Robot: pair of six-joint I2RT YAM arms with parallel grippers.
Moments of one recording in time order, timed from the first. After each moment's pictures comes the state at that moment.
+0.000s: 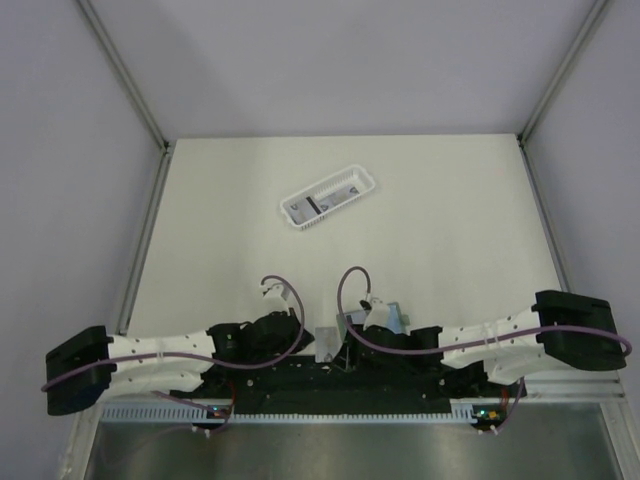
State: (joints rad) left arm -1.19 0.89 0.17 -0.01 -0.28 -1.15; right arm 1.47 1.26 0.42 0.05 0.29 1.29
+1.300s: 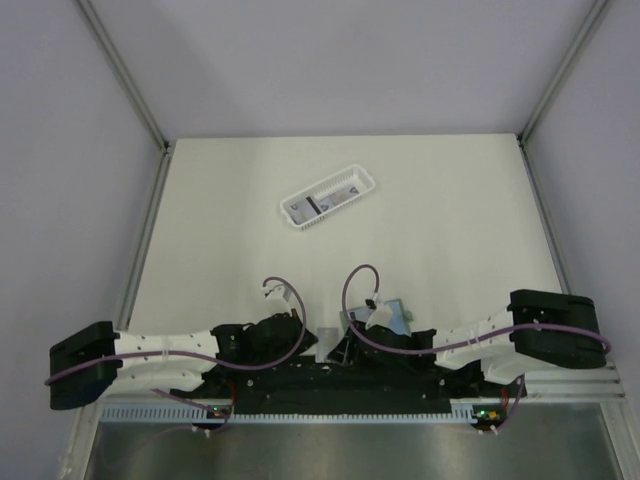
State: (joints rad) left arm -1.22 0.94 0.17 0.04 -0.29 -1.21; right arm 1.43 1.36 0.32 0.31 0.30 1.41
